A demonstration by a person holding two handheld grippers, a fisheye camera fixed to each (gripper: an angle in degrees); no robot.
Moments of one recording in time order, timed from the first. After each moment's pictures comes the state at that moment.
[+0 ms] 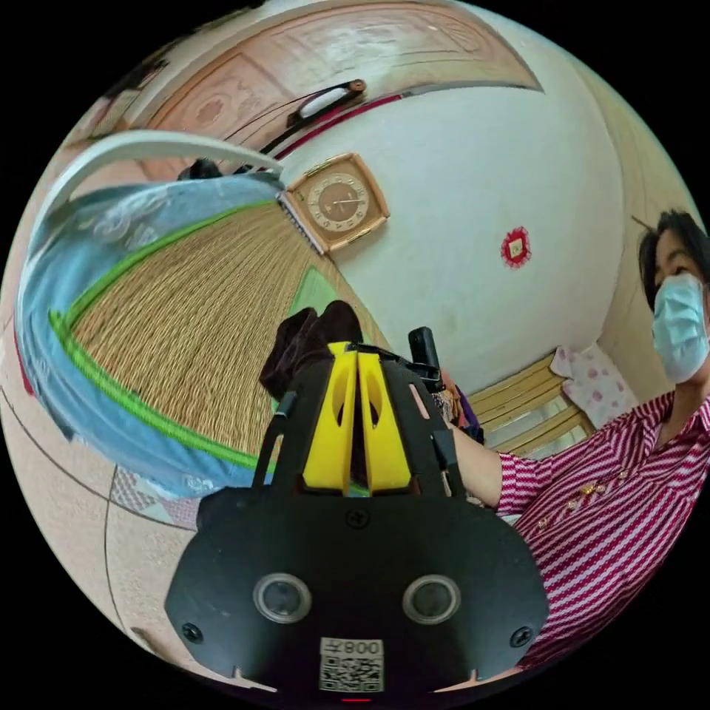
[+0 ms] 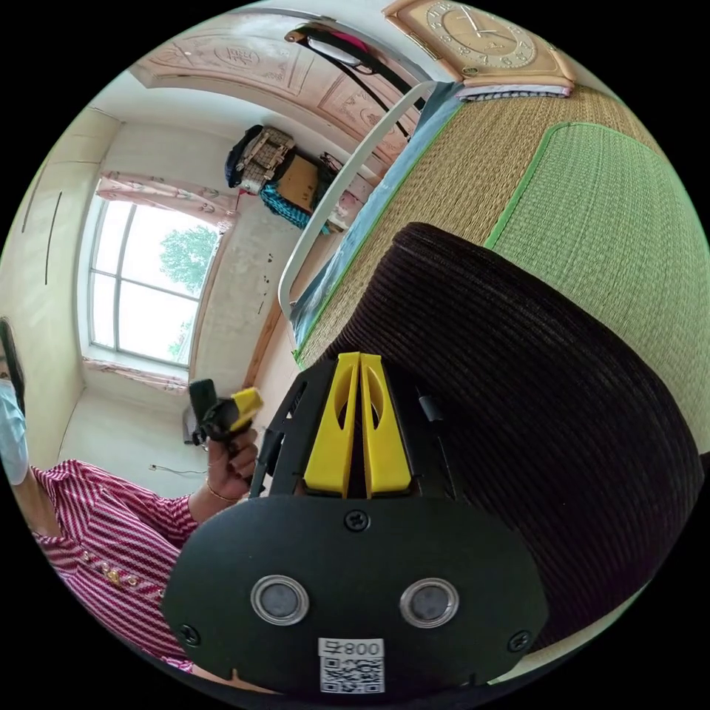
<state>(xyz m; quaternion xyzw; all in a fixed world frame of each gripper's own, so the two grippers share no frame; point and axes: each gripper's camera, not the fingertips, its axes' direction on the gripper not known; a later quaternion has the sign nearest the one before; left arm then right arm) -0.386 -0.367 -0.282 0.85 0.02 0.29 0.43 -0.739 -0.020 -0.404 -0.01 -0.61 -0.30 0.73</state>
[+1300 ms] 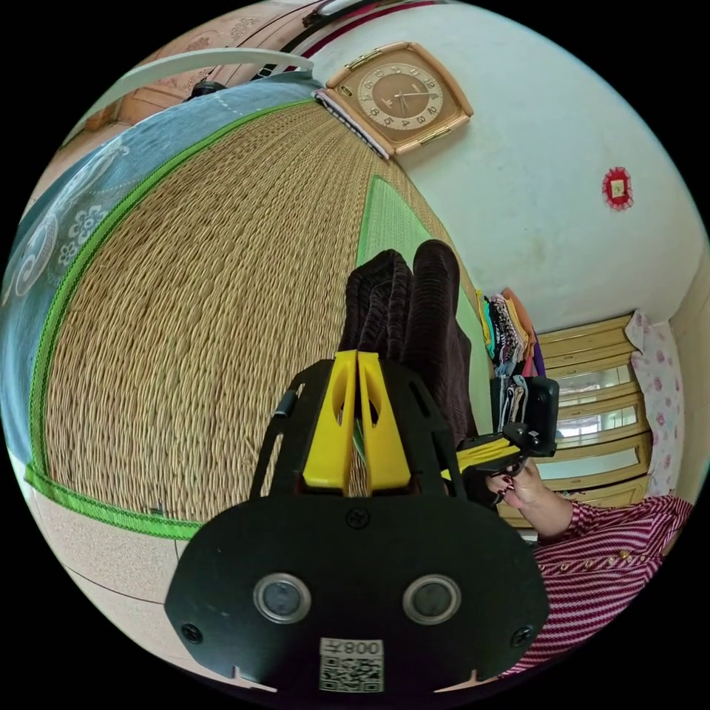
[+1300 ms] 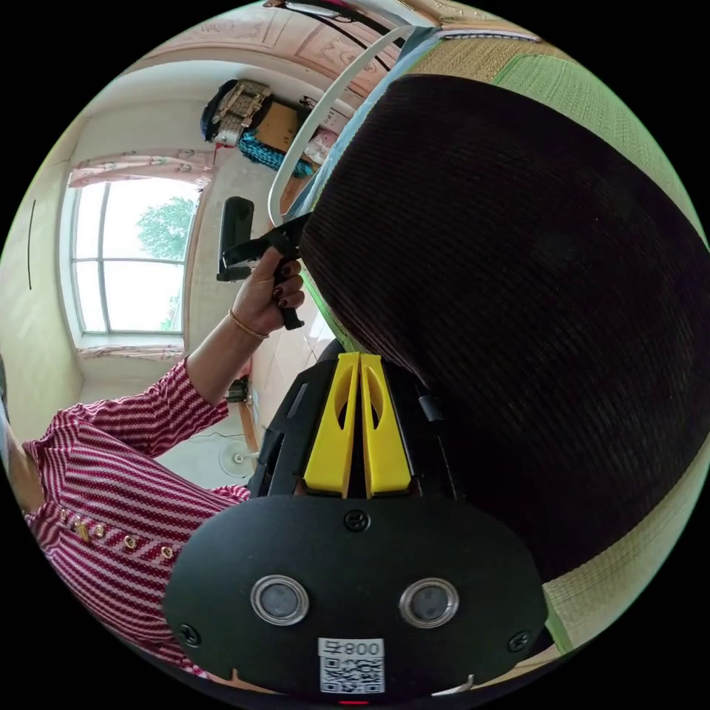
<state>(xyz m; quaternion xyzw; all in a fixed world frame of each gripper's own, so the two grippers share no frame) -0.330 -0.378 -0.314 0.77 -0.06 0.15 0.62 -0.686 0.090 -0.395 -0.11 -0.56 -0.35 0.74</state>
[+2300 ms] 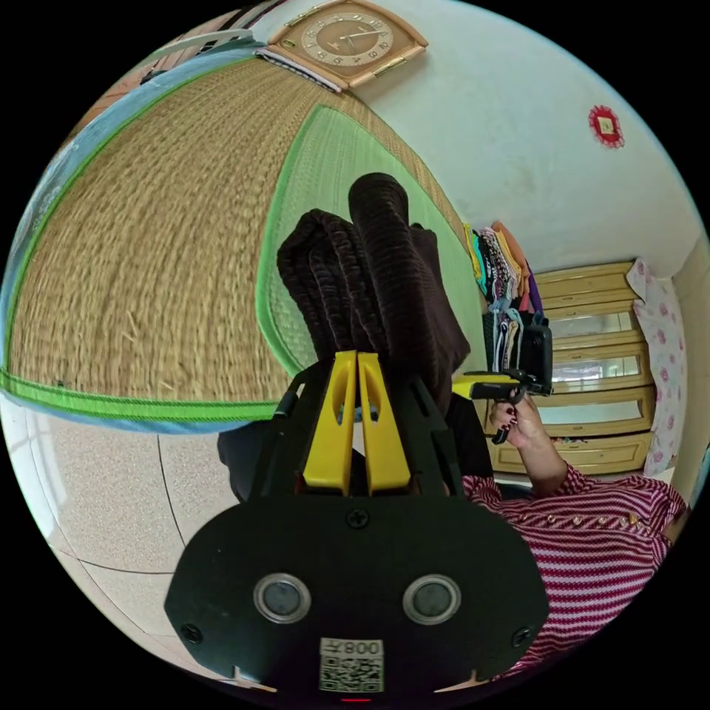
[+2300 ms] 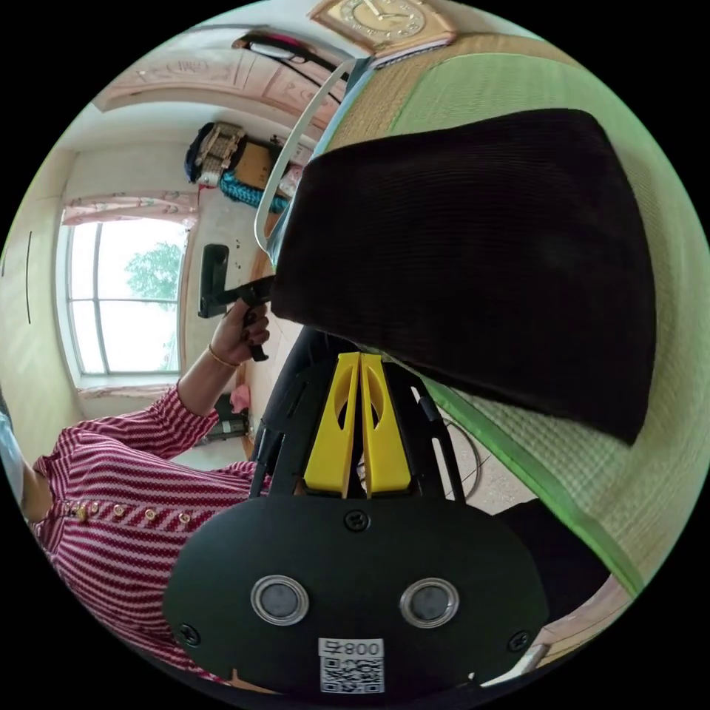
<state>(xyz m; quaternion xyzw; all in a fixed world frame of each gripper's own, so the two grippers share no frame) -0.238 -0.375 -0.191 0.69 -0.11 0.17 0.70 -0.477 0.127 -0.343 -0.09 -0.59 -0.23 0.77</state>
